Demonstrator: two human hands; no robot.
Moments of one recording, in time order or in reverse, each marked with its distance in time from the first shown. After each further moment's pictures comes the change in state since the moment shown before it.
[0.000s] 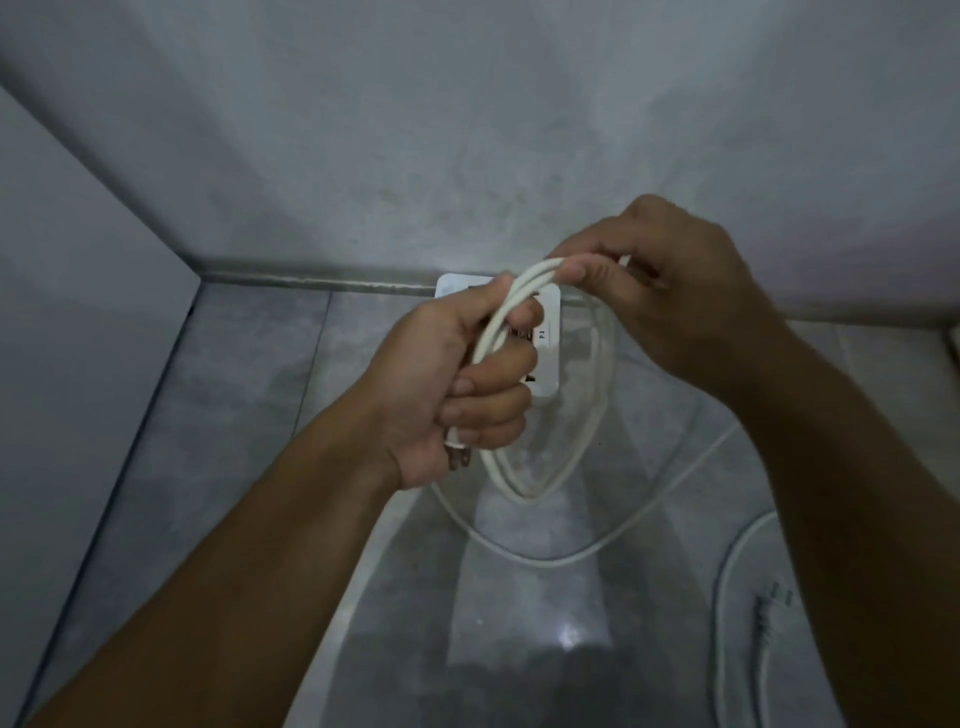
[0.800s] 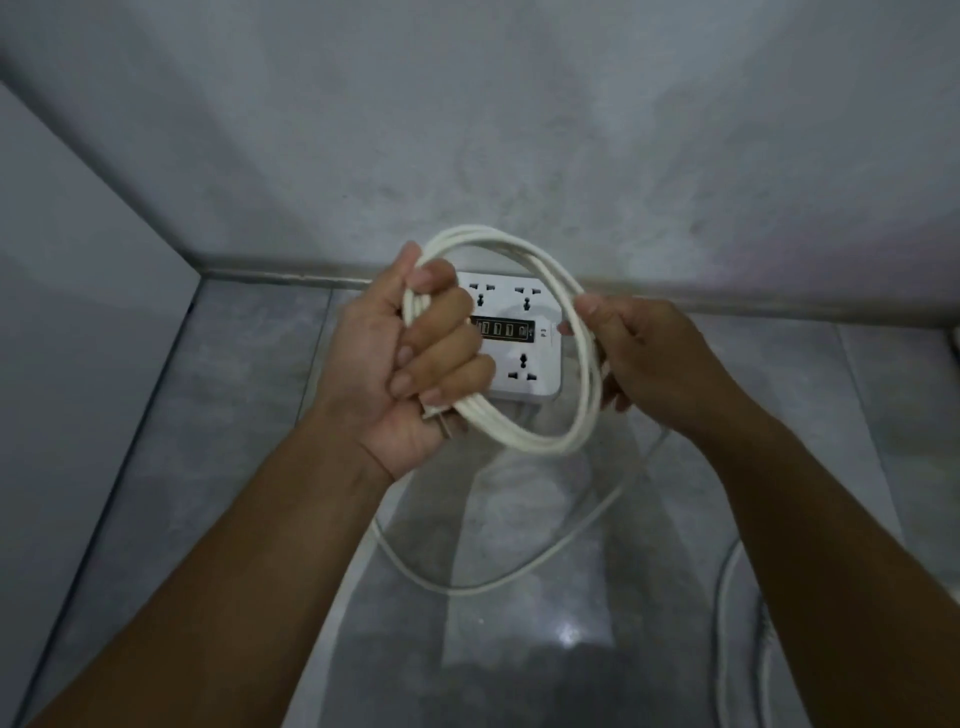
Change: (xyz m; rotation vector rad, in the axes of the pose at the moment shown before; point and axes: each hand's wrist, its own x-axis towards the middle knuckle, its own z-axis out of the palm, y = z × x) left_hand -0.001 0.002 -0.028 -0.452 -0.212 0.246; right_hand -0.027 0.024 0.035 0.227 -0.151 0.499
